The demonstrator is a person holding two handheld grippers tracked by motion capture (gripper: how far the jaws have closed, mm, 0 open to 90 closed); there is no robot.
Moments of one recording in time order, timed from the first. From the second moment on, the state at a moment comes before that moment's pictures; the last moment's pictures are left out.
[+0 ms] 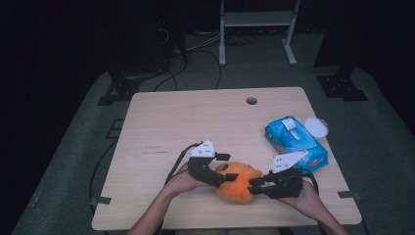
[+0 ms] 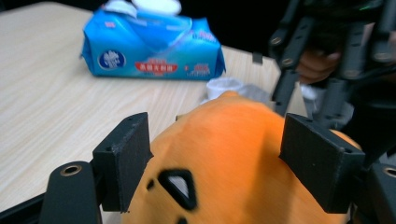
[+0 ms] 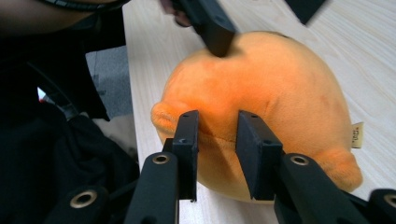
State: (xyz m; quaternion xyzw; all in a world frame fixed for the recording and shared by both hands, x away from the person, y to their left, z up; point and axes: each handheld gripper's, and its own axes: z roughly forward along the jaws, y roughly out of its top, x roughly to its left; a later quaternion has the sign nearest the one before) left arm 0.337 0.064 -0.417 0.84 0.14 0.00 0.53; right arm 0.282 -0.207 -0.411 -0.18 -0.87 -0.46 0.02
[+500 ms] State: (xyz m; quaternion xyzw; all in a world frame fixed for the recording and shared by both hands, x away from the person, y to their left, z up) left arm 0.311 0.051 -0.420 0.85 0.10 0.04 0.51; right arm 0.284 -0.250 -0.396 -0.21 -0.81 -0.55 0.02
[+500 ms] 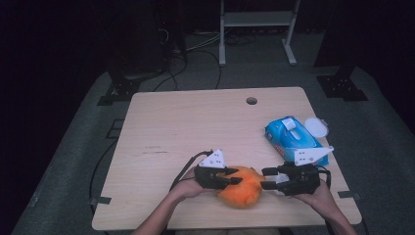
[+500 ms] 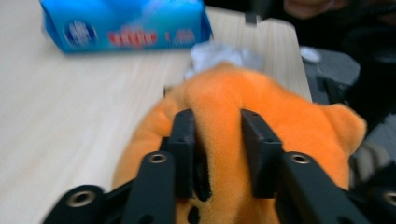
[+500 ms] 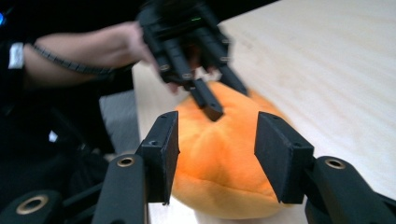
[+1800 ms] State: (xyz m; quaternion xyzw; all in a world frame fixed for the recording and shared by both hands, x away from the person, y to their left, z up) left arm 0.333 0.106 -0.416 0.81 0.21 0.15 0.52; right arm 0.311 -0.248 -0.421 -0.30 -0.81 -0.50 -0.05
